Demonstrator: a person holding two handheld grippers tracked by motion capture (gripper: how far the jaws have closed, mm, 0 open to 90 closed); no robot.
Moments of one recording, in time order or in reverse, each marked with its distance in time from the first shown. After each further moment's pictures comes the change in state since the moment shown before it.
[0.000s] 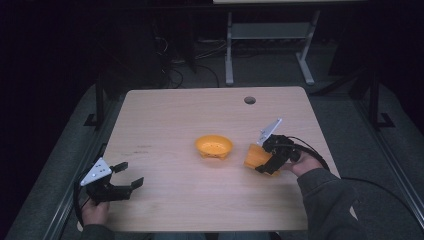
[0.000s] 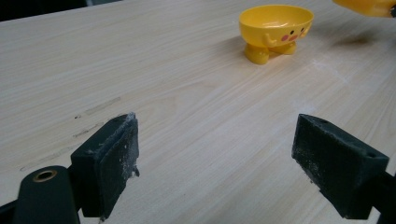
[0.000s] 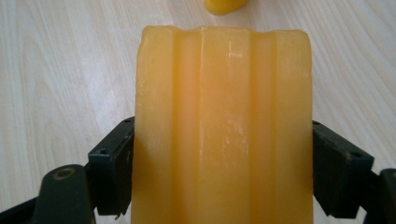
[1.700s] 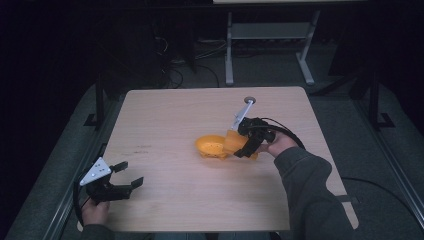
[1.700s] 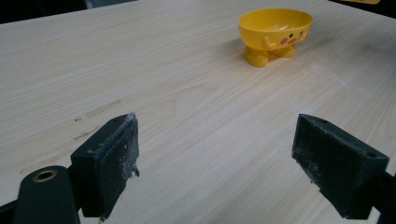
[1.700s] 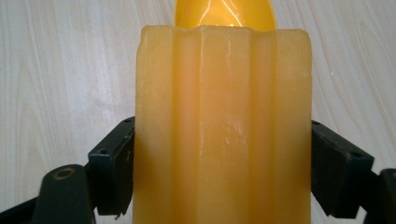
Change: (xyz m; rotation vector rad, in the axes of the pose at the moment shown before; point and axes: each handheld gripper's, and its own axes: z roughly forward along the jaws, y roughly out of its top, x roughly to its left) left arm 0.001 0.001 0.000 -0.010 -0.004 -0.006; right arm -0.015 0.081 0.010 0.009 0.028 -0.106
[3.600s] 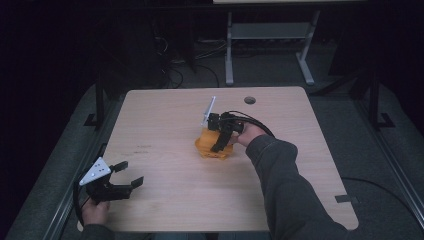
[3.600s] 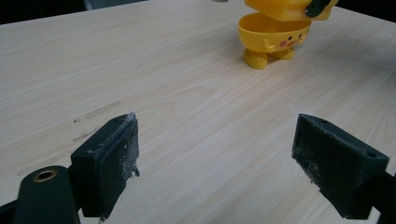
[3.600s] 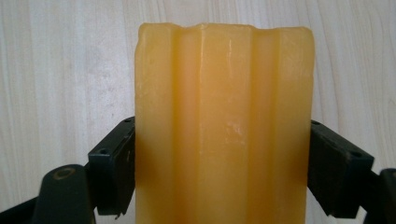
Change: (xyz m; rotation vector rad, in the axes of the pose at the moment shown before) left arm 0.001 0.000 0.000 0.000 -0.003 0.006; right arm -0.012 0.075 0.050 0.098 0.052 -0.108
